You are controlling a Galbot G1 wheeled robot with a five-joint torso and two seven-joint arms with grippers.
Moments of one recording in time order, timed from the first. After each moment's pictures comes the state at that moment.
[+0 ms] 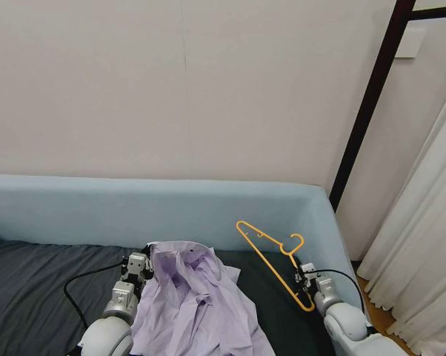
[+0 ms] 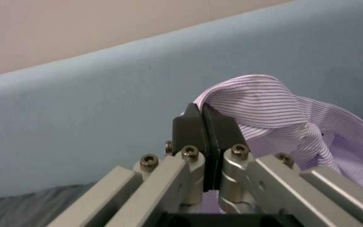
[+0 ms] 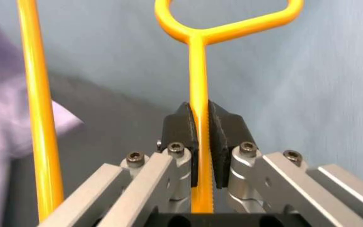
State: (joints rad) left arm 1.16 -0.94 -0.20 -1.83 -0.36 0.11 -0.40; right arm -0.96 0.95 0.06 1.48 0.42 -0.04 0.08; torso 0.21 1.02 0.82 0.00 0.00
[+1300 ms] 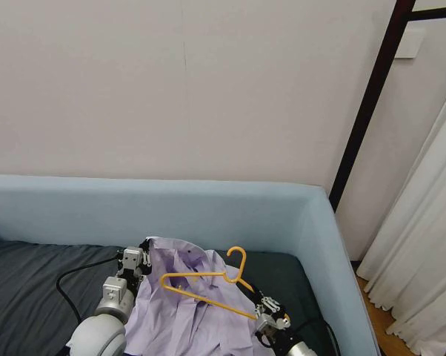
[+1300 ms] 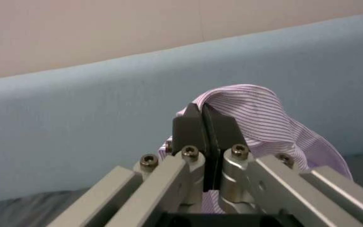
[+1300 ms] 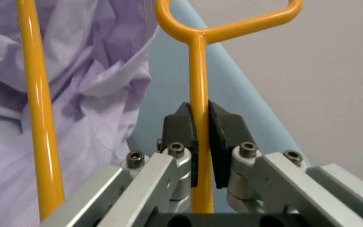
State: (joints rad) left arm 1.20 -0.90 -0.25 -1.96 -0.44 0.15 -0.40; right arm -1.13 1.01 -0.17 1.59 -0.51 0.13 0.41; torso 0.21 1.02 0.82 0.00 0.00
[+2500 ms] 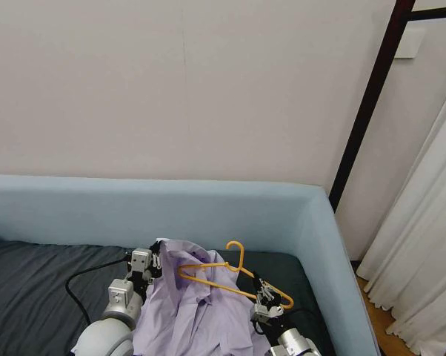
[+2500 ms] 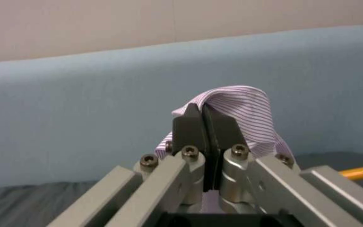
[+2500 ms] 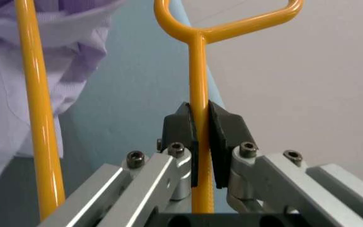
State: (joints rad) left arm 1.22 -0.93 -0.21 -2.04 -0.49 0.19 -0.41; right arm -1.01 1.14 -0.16 1.39 -0.79 0.05 0.52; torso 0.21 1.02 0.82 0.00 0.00
